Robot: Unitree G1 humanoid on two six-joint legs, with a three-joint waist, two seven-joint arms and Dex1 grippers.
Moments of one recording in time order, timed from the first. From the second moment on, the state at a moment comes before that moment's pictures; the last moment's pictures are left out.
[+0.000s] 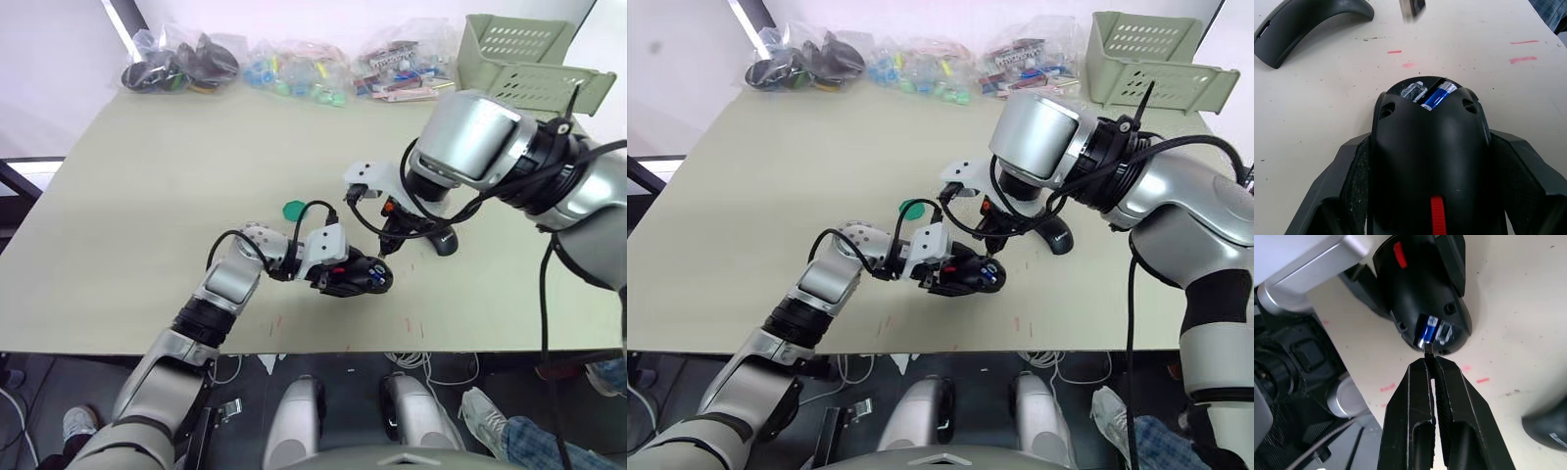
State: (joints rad) left arm -0.61 0.51 -0.37 0.17 -0.07 0.17 -1.27; right arm -1.59 -0.51 1.04 0.22 0.55 1.61 1.13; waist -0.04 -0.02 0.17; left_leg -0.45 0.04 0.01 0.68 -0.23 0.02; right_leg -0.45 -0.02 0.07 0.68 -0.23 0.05
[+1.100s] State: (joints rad) left arm -0.61 0.50 -0.36 0.17 -0.07 0.21 -1.26; right arm -1.50 -0.44 0.97 0.41 0.65 1.61 0.91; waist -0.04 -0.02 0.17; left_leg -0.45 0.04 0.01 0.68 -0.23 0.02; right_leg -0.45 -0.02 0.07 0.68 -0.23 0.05
